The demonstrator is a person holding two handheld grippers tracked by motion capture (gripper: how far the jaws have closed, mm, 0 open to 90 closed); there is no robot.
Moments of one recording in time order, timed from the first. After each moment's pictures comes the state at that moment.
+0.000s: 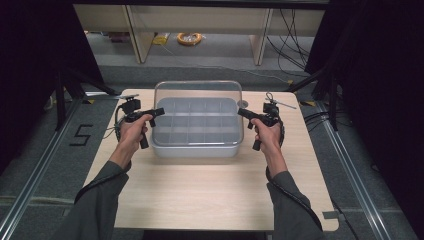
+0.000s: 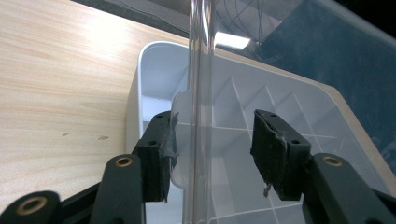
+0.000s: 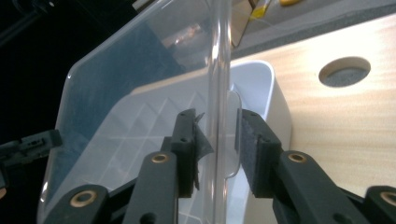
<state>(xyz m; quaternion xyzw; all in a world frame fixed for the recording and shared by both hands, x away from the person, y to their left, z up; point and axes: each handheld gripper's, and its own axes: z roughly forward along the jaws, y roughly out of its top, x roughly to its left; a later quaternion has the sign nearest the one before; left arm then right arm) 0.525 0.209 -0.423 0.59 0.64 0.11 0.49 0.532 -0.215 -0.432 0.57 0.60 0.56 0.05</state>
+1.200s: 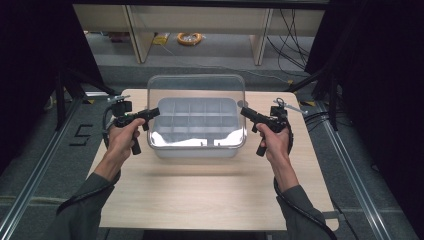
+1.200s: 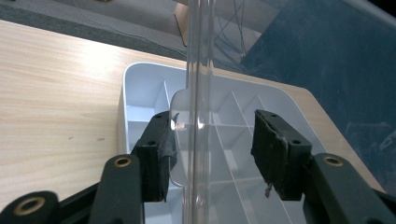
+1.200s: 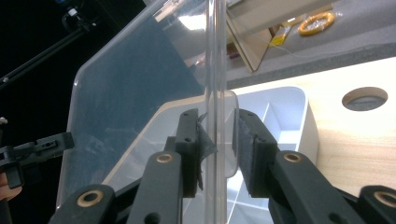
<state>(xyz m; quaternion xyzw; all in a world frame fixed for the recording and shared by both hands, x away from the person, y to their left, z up) 0.469 0.213 -0.385 0.59 0.60 0.14 0.52 0.479 -0.217 -0.397 0.53 0.59 0.61 0.07</state>
